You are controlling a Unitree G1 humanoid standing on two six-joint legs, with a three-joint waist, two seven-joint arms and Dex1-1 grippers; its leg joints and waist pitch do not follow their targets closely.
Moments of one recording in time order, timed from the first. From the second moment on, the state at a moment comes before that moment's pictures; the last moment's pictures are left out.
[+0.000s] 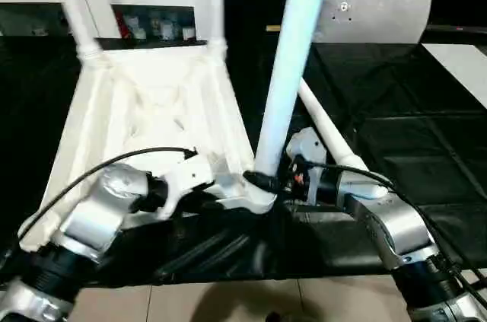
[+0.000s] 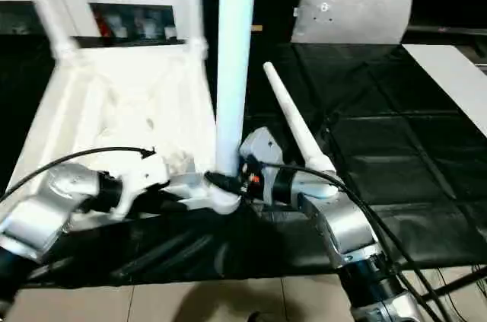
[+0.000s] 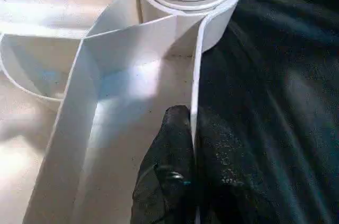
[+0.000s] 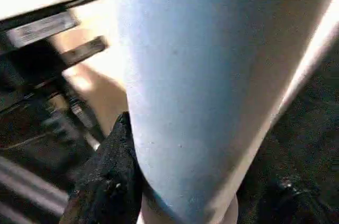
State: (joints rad) left arm -0.37 0.49 -0.32 -0.05 0.01 0.64 -0.99; right arm -0.36 -0.28 0.23 0.08 0.22 0.39 0.74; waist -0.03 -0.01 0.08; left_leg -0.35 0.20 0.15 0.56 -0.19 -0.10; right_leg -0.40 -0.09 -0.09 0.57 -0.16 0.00
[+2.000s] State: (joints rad) left arm -0.42 0.44 -0.36 0.10 0.00 0.39 -0.90; right arm -0.22 -0.33 0.09 0.18 0.23 0.23 0.75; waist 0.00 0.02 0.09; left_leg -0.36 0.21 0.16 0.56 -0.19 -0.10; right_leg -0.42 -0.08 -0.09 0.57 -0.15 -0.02
